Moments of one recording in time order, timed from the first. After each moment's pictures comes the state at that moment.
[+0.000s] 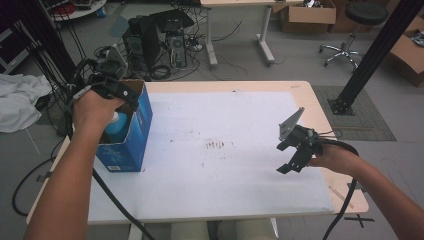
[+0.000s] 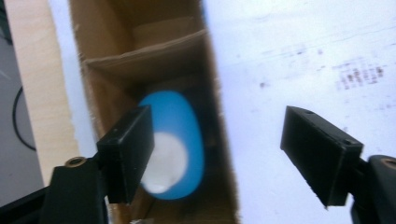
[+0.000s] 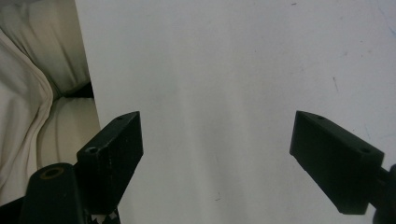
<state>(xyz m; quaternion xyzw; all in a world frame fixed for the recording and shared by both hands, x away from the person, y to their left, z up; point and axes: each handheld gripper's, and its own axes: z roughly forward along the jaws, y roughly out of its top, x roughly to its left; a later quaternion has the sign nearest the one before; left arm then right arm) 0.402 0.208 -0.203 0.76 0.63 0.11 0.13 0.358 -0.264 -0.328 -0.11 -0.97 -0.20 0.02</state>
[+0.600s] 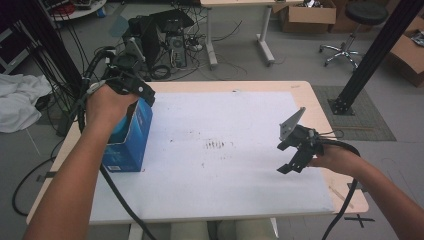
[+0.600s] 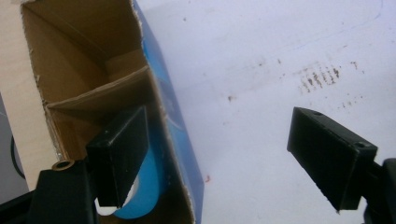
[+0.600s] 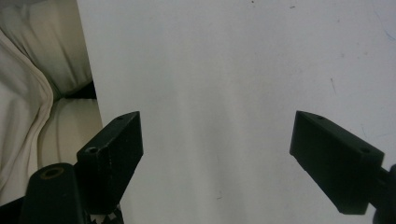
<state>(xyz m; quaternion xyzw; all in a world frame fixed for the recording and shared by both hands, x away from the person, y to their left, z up) 0.399 0.172 -0.188 0.79 0.58 0.12 0.15 0.355 -0.264 -0.324 -0.11 -0.97 -0.20 0.01</state>
